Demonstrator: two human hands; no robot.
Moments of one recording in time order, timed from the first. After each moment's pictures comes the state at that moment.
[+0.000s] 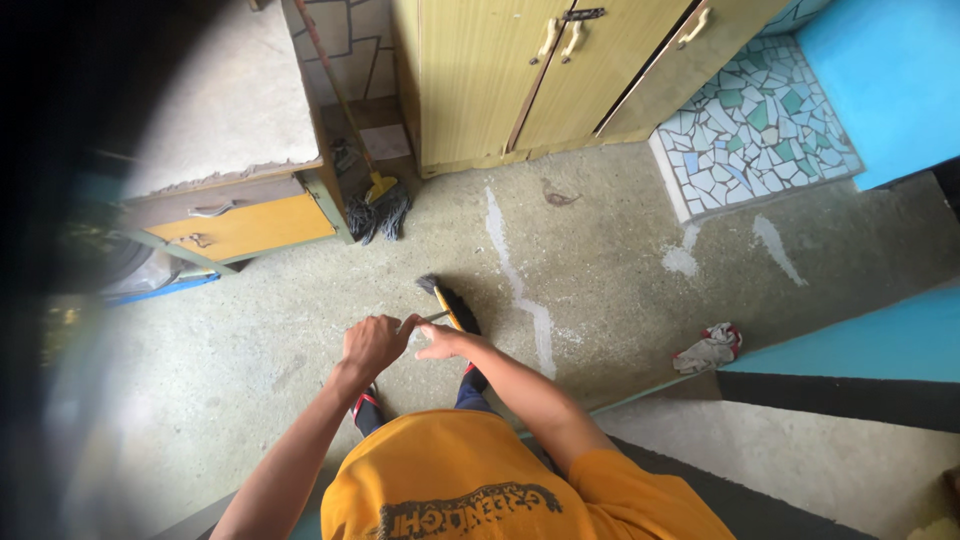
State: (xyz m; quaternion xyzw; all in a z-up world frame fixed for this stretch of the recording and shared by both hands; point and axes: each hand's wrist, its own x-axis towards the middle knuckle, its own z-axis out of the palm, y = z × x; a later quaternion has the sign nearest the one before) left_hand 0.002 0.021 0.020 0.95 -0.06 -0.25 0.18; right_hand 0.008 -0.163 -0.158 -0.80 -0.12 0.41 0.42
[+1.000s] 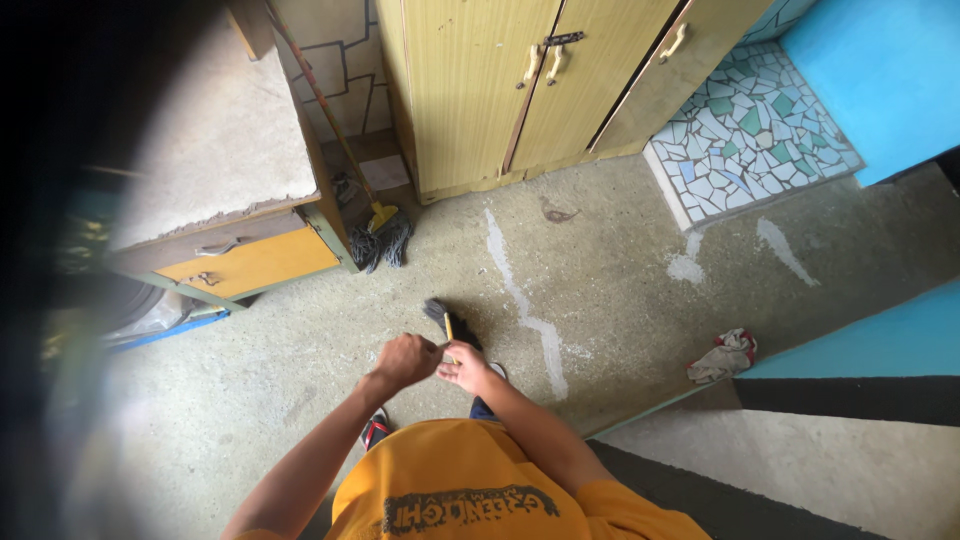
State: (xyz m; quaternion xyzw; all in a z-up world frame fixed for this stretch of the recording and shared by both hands) left_hand 0.015 -0.024 -0.038 0.91 -0.19 -0.34 0.15; right_hand -0.027 -0.186 -0.148 -0.35 0.29 0.28 0.84
